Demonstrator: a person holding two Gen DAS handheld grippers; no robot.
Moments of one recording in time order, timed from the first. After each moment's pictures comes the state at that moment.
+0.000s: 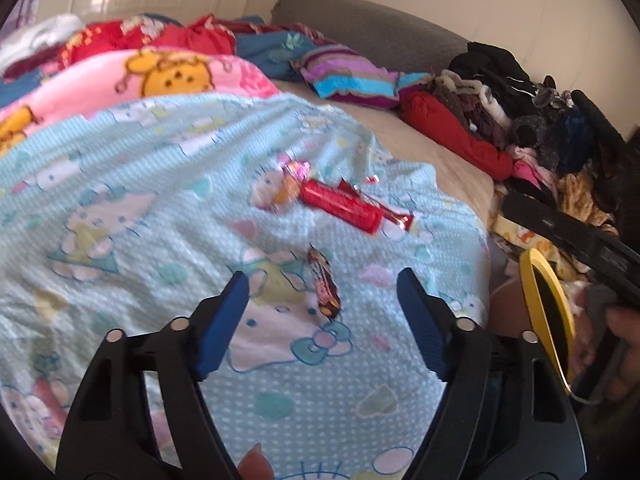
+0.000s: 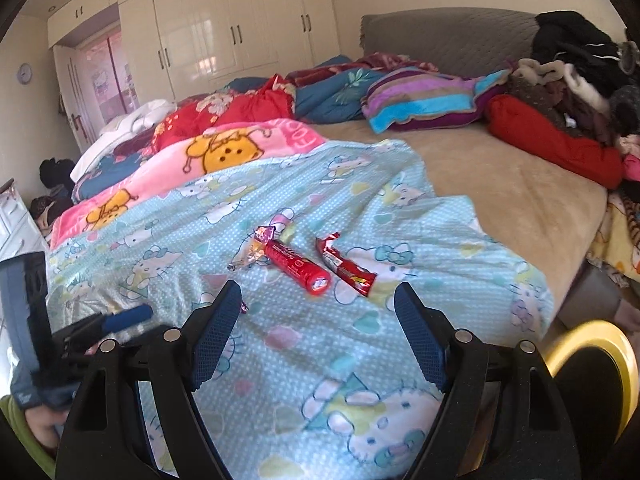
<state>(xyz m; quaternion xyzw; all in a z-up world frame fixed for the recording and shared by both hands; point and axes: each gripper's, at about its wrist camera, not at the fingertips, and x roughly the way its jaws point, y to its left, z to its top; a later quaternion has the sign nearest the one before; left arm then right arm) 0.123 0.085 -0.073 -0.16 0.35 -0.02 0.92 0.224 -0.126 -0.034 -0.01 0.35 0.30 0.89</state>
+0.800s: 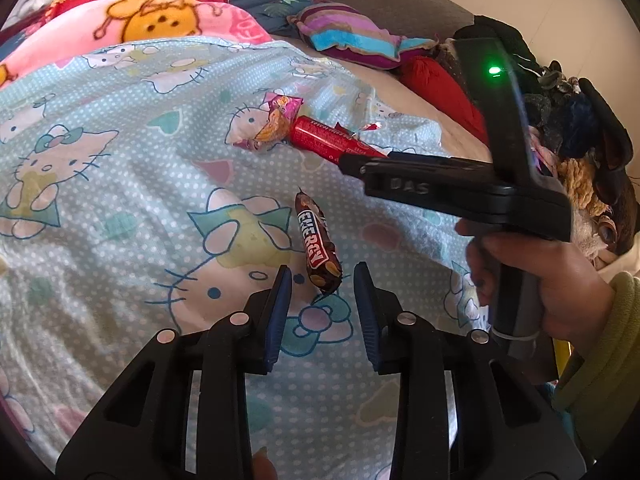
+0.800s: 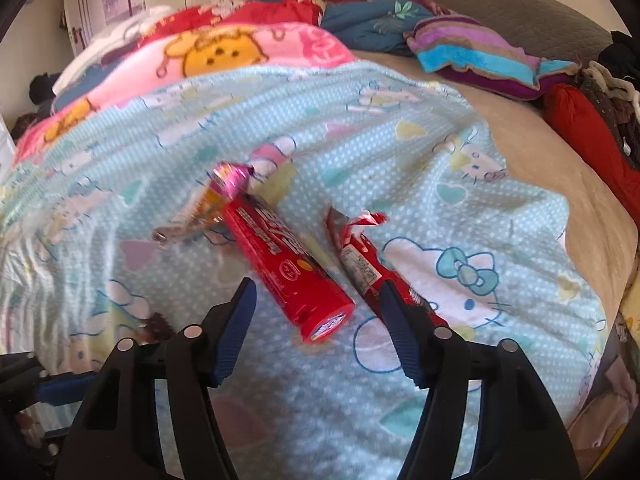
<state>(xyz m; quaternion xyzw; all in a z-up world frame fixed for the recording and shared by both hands) 0.145 0.073 -0.117 -0.19 0.40 -0.04 0.90 0.311 -0.024 -0.134 -0.15 0.43 0.30 0.84</state>
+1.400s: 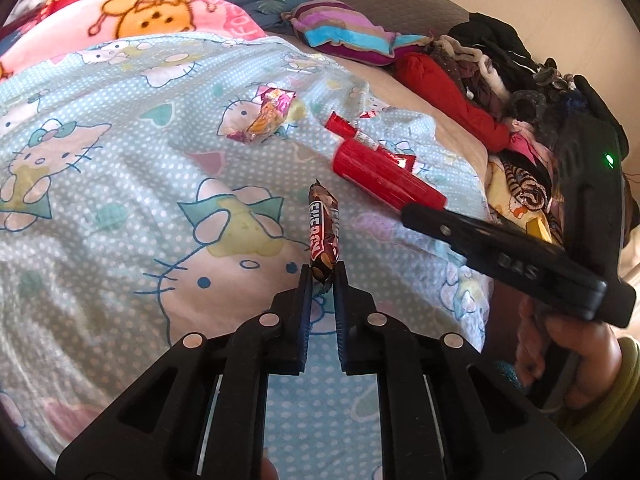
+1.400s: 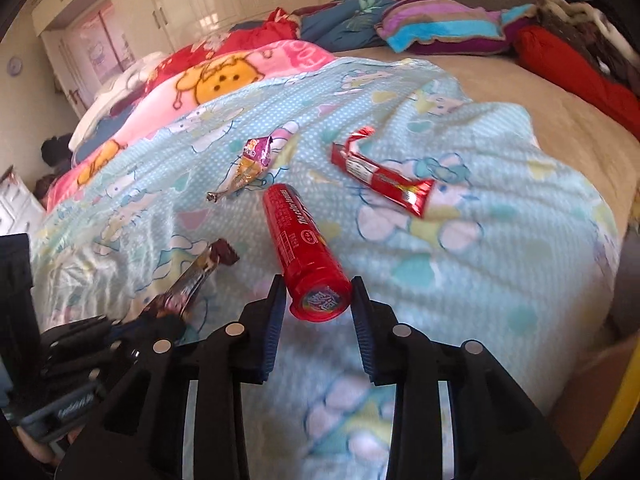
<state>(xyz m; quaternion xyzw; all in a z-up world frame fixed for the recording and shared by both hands) 0.141 0.069 -0.119 -0.18 0.40 -0.06 0.90 0.245 -0.100 -0.119 -0.01 0.44 0.32 0.84</state>
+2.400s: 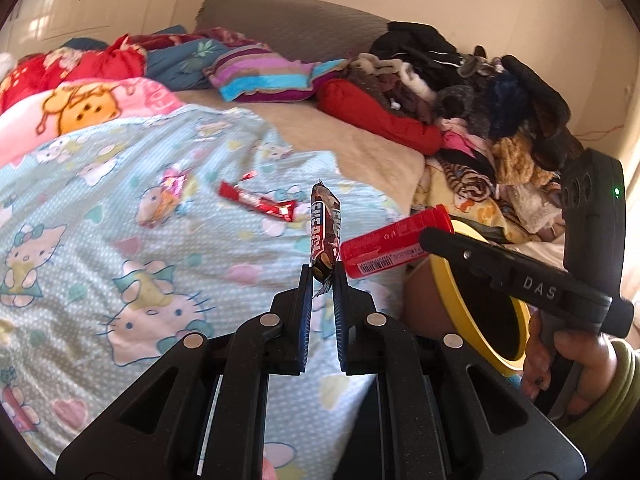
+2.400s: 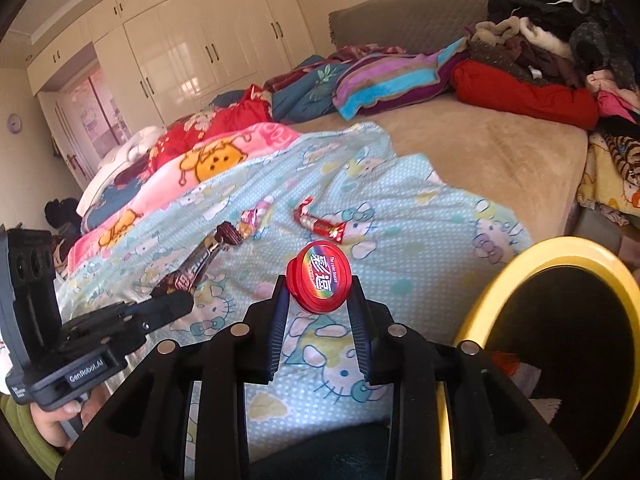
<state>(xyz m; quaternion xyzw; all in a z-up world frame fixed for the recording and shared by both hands) 0.120 -0.006 -0.037 -0.12 0.33 -0.14 0.93 0.184 -0.213 -0.040 0.07 0.37 0.28 0.88</state>
